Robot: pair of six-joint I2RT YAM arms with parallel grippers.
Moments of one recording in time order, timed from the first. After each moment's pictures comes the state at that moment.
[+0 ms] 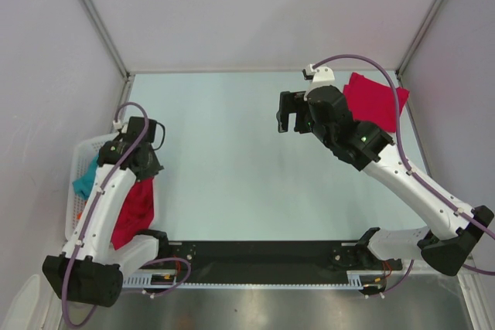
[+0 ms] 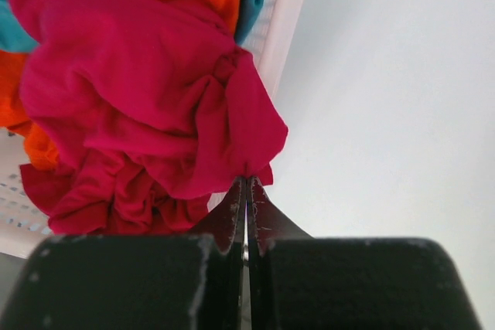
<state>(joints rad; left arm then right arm) -0.13 1.03 1.04 -1.16 -0.35 -0.53 0.77 1.25 1.41 -0.59 0.39 0.36</state>
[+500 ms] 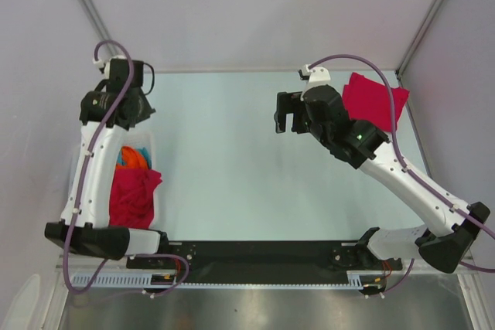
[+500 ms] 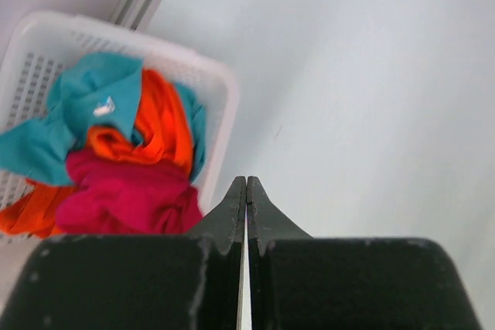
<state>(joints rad) -0.13 1.31 1.66 -1.20 -0.44 -0.49 0.77 1.27 1.41 -0.59 0.37 0.36</state>
